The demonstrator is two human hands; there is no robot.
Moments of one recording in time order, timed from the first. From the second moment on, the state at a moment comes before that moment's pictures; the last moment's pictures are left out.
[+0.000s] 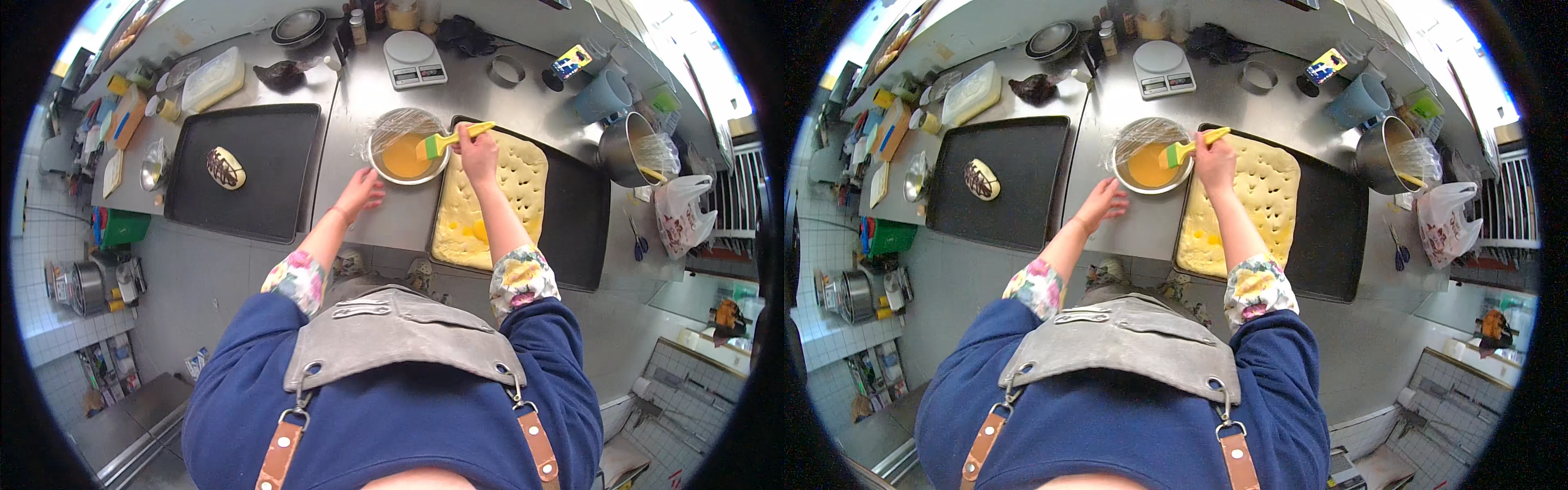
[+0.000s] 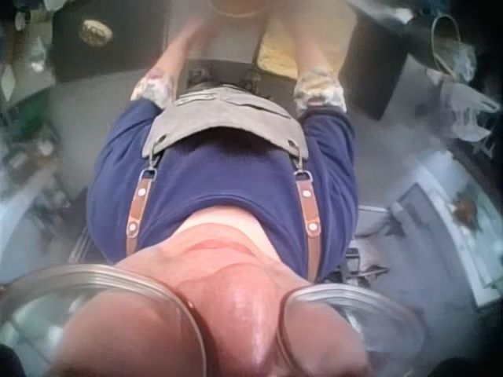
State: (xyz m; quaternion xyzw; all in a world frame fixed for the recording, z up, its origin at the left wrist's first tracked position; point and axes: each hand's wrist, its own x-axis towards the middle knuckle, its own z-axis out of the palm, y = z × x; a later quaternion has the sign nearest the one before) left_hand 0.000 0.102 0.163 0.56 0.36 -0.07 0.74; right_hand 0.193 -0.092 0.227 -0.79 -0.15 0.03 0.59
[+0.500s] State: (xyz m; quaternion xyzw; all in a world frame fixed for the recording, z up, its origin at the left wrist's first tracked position) left_hand 0.055 0.086 0.135 0.52 0.39 -0.04 0.76; right_hand 0.175 -0.166 0.253 -0.75 -0.49 0.06 0.44
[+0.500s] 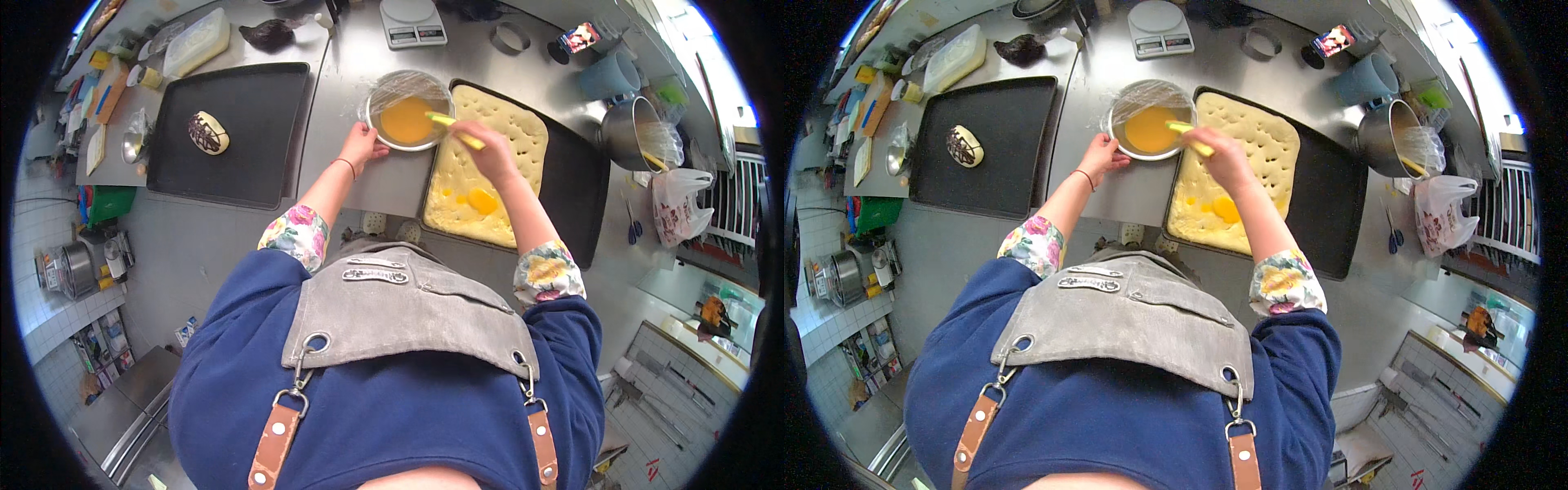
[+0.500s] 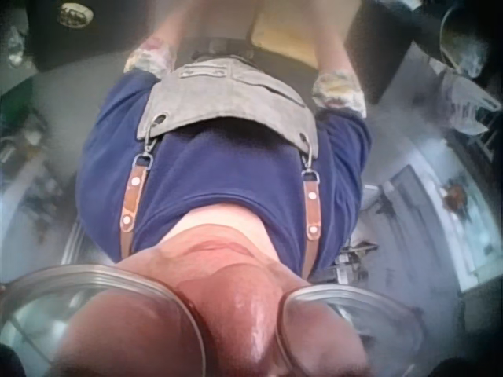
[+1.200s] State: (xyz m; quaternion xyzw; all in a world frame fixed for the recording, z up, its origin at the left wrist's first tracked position) left_hand -0.021 0.094 0.126 0.53 0.38 -0.07 0.75; right_hand 0.023 -0.243 0.196 -0.86 0.09 -0.12 0.48
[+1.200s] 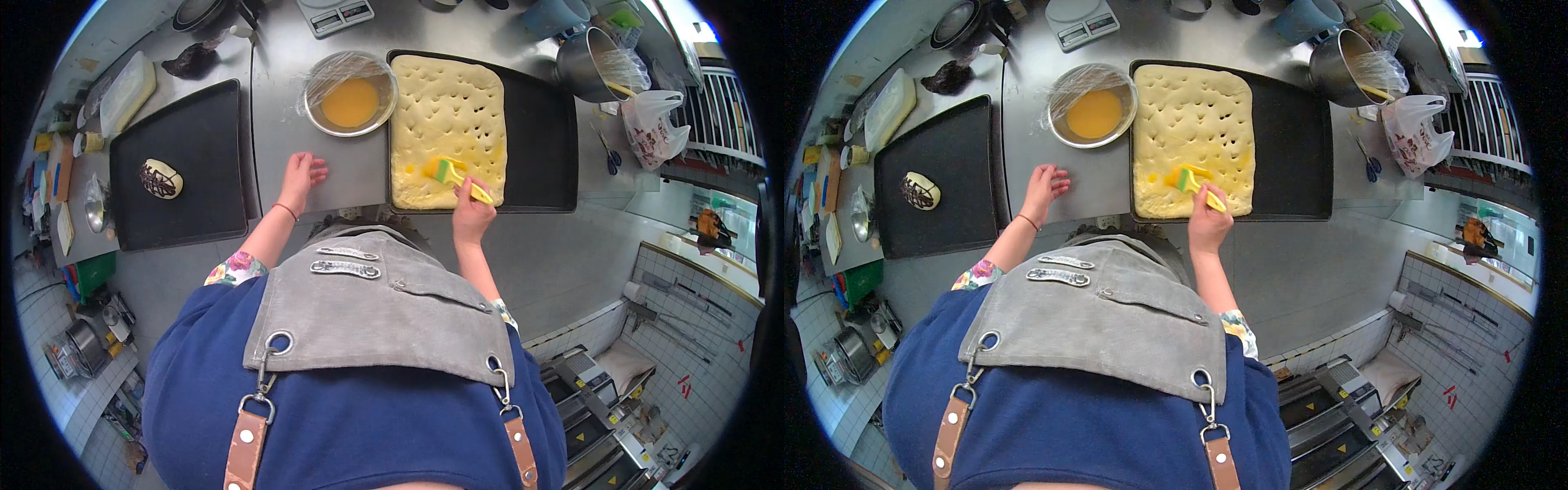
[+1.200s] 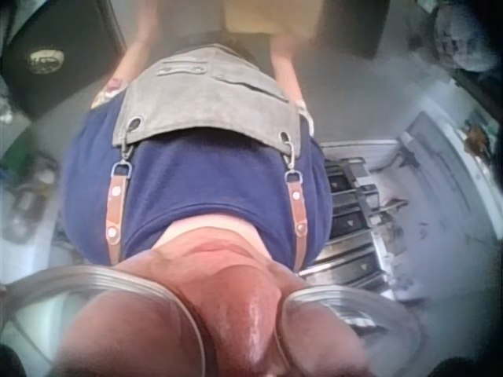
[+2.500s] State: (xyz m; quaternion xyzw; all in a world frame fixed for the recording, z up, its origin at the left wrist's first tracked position) left_hand -0.097 -0.022 0.117 0.55 0.44 0.01 0.71; right_hand 0.048 -0.292 0.198 -0.66 0.04 0.19 0.72
